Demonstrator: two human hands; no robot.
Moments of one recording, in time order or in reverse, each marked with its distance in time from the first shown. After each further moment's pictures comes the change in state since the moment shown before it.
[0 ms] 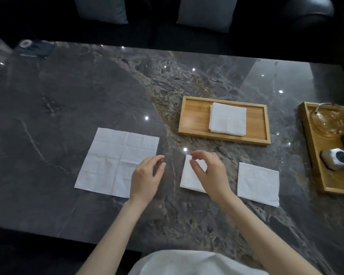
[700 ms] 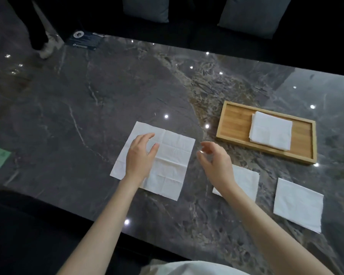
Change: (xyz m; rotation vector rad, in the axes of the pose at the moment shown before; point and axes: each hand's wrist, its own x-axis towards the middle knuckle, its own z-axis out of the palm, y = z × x) left_hand 0.035 -0.066 -0.076 0.033 0.156 -0.185; right_hand 0.038 -0.050 0.058 0.029 -0.069 0.011
